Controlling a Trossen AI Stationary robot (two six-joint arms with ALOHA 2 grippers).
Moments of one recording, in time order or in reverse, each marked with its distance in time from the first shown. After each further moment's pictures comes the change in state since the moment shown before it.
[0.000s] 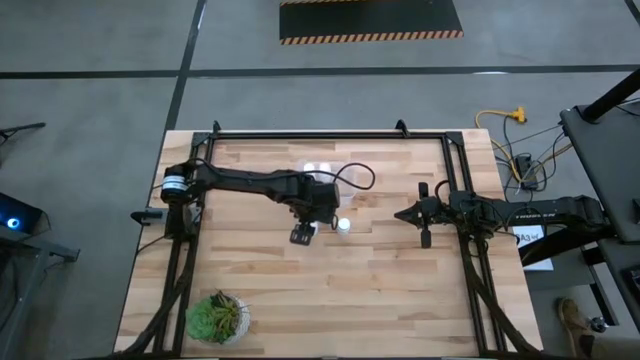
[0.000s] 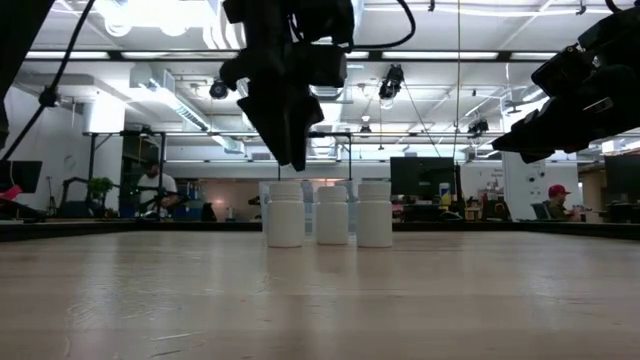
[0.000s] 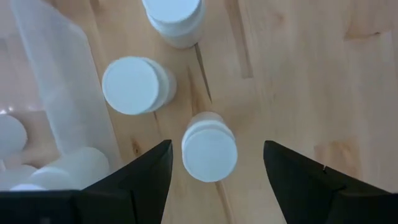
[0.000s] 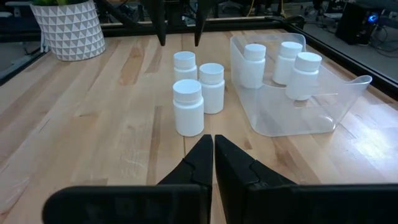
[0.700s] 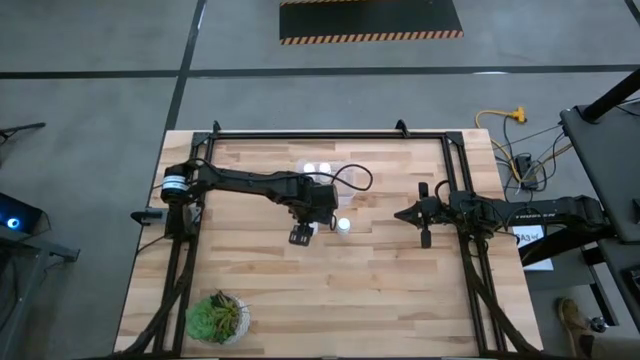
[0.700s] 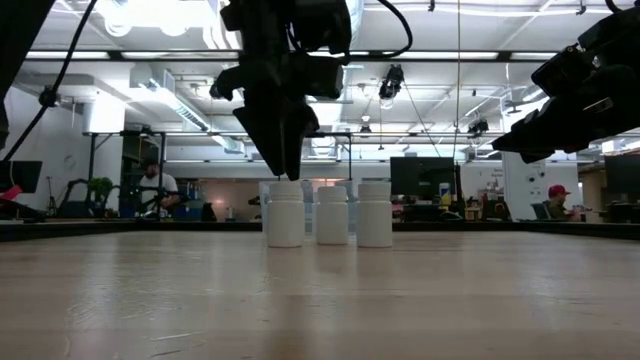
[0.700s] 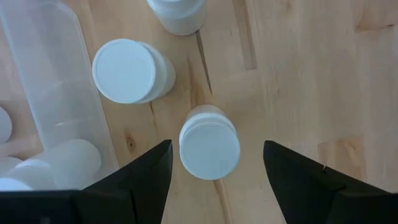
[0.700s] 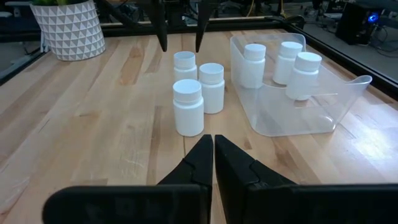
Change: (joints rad) left arm 0.001 0.000 -0.041 0.023 0.000 -0.023; right arm 0.000 0.000 0.000 0.000 0.000 0.000
